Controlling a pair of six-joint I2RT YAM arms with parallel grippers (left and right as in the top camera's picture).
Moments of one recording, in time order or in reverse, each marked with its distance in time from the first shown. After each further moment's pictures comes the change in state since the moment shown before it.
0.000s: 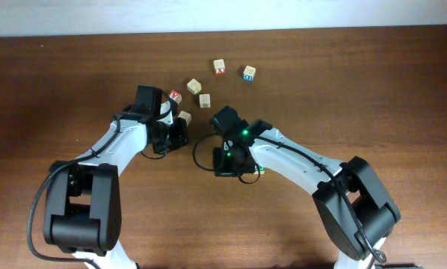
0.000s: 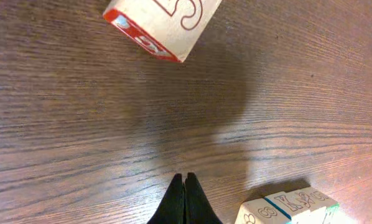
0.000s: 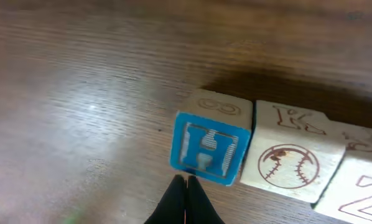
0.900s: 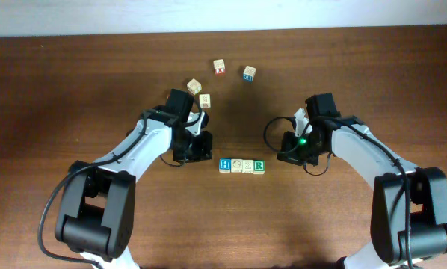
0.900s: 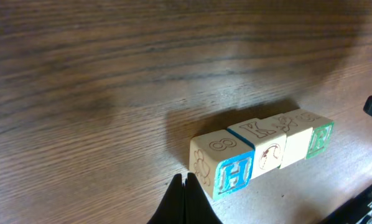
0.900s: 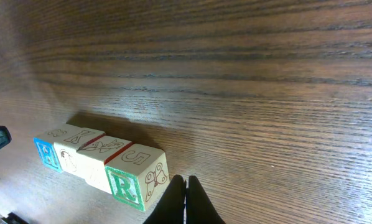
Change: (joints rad) left arm -0.181 -0.003 0.056 -0.187 0.022 0.105; right arm -0.529 -0.171 -0.276 0.083 -0.226 -0.301
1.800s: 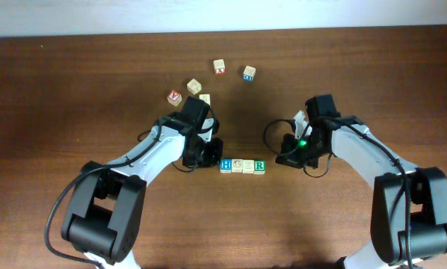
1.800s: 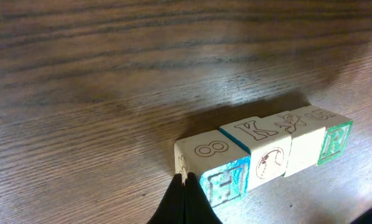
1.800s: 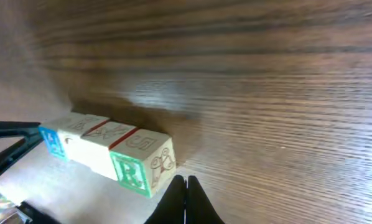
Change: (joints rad) left arm -0.091 0.000 -0.040 0.067 -0.063 -0.064; right arm 0.000 0.000 0.000 -0.042 -0.038 0.007
